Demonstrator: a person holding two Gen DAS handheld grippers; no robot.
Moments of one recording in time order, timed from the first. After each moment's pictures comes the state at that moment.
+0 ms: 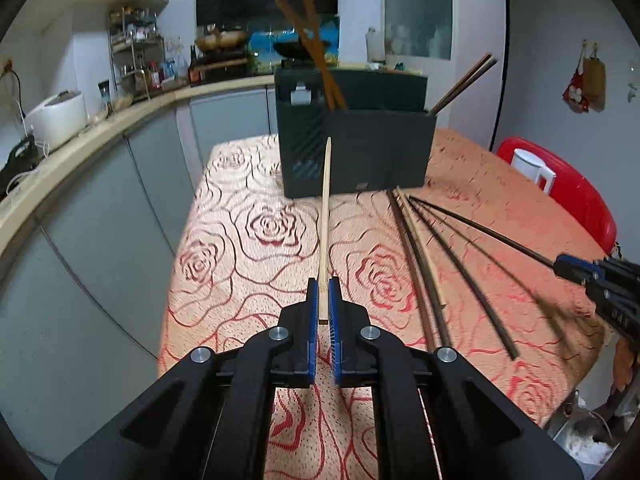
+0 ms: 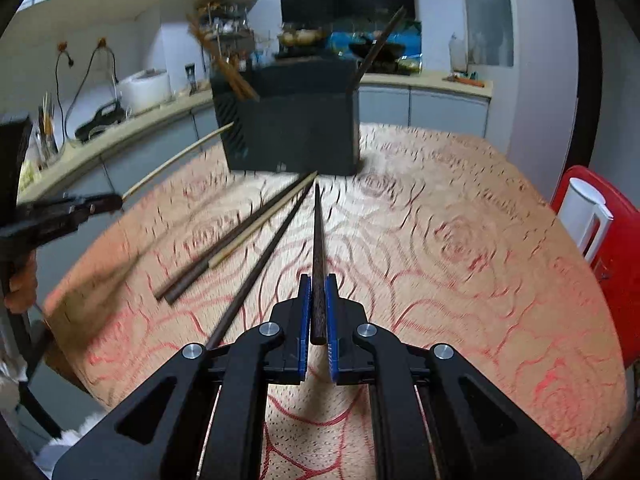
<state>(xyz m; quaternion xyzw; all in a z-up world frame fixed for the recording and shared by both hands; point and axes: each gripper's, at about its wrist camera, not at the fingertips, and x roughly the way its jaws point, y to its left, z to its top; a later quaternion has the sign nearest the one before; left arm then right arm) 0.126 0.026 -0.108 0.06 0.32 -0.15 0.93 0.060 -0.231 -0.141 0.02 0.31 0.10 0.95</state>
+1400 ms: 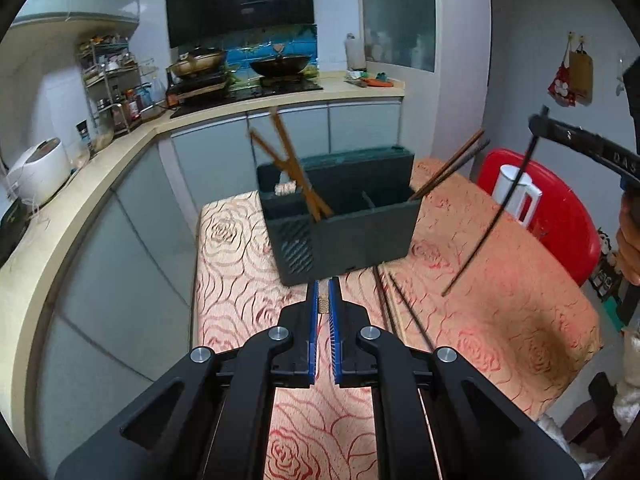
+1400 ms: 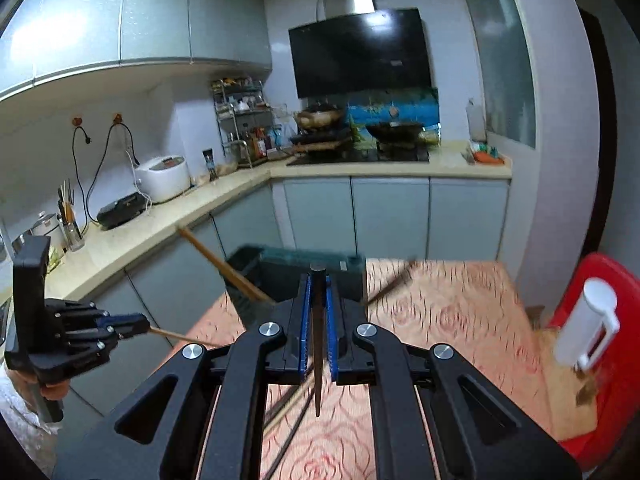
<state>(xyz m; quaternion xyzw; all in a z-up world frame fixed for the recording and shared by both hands) 0.187 0.001 0.014 0.09 0.33 -0.18 0.92 0.164 -0.259 0.048 0.05 0.21 0.15 0.96</state>
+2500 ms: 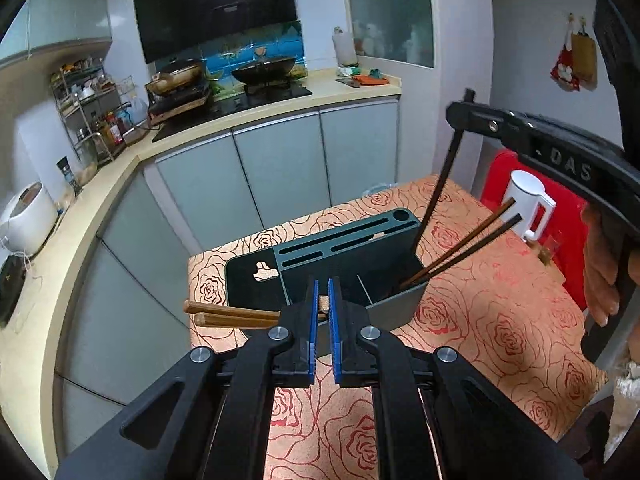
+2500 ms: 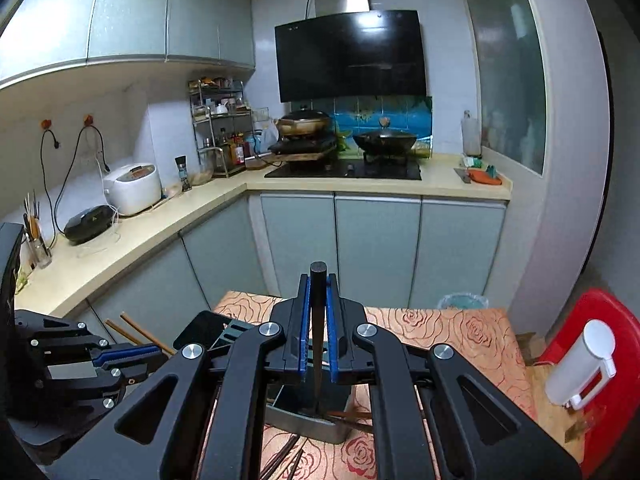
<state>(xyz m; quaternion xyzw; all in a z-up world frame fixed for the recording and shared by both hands) 0.288 -0.070 0.055 0.13 0.34 -0.17 0.91 0.284 -0.235 0.067 0.03 0.22 0.11 0.97</state>
